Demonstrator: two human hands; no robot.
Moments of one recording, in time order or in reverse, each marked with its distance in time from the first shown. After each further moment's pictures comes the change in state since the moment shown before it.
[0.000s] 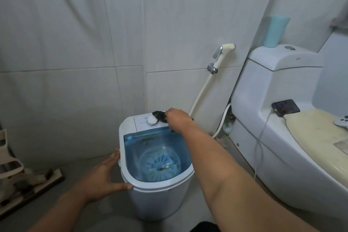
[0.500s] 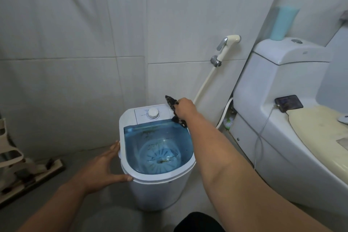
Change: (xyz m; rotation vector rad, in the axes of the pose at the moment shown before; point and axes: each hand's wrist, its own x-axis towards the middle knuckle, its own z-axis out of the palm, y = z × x) left_hand -0.001 0.006 -0.001 0.064 0.004 -0.024; right_hand 0.014 0.027 0.005 0.413 0.016 0.405
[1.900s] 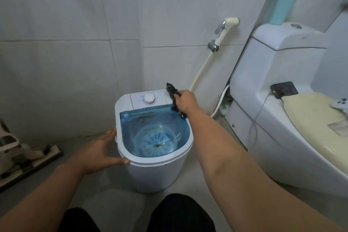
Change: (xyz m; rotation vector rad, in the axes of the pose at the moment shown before) left_hand 0.003 0.000 0.001 0.012 -0.041 0.005; right_hand -0.035 0.022 0.005 0.272 0.094 0.013
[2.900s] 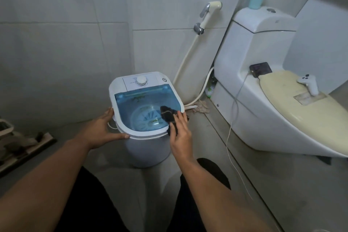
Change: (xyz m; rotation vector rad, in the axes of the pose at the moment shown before) left_hand -0.003 -0.007 0.004 -0.075 -0.027 0.015; right_hand -0.240 0.036 0.056 0.239 0.393 -0.169
